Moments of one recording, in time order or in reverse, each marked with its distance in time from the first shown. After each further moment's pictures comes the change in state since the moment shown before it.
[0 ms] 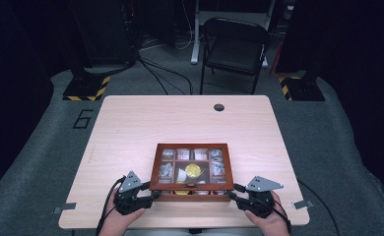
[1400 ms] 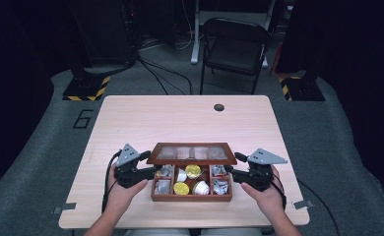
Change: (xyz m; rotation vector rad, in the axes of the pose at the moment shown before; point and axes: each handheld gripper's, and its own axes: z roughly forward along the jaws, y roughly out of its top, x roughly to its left) left arm 0.024 0.068 -0.002 -0.176 0.085 0.002; right arm -0.024 0.069 0.003 -0.189 -0.058 0.015
